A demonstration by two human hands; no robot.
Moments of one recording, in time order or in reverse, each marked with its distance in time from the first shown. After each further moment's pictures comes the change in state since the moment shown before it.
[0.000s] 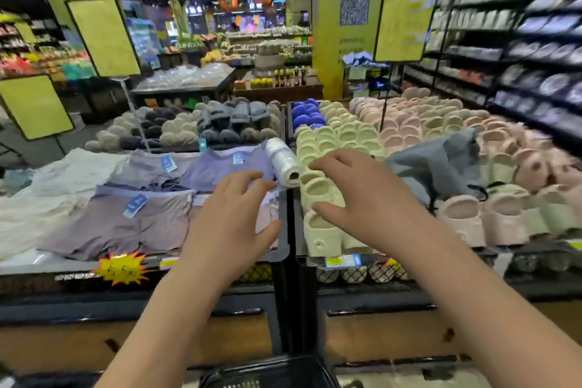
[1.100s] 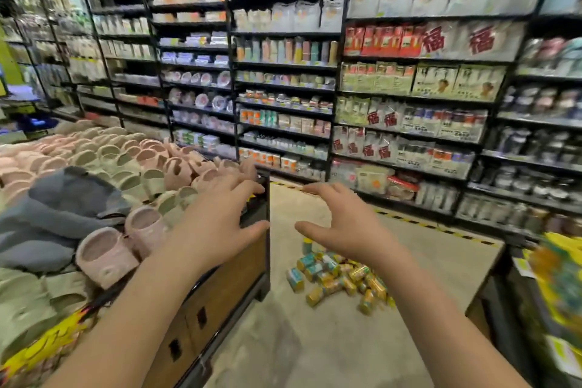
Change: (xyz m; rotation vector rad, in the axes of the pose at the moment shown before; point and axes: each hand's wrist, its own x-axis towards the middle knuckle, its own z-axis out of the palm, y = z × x) left_hand 0.062 0.516 0.116 -0.532 -0.240 0.919; right_hand -0.429 0.237 -0.216 -0.205 0.170 1.044
